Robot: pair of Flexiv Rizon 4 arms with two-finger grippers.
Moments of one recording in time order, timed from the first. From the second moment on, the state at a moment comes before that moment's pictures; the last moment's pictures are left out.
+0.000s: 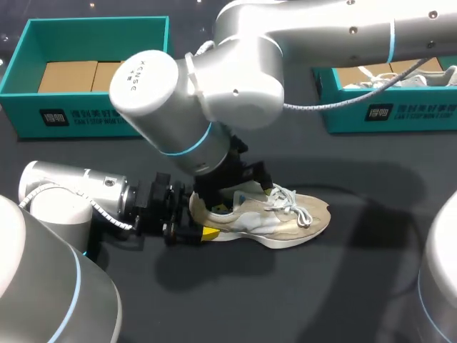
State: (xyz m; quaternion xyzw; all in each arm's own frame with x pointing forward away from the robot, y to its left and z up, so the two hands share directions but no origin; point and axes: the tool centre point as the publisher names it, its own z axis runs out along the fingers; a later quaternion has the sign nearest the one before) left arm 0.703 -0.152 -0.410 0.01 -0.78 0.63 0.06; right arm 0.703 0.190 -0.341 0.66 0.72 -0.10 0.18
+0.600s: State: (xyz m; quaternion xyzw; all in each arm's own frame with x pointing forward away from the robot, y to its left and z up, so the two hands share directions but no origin) left arm 0.703 -0.152 -0.410 0.01 -0.78 0.63 0.06; right arm 0.698 0.174 -0.347 0.66 0.71 -0.13 0.19
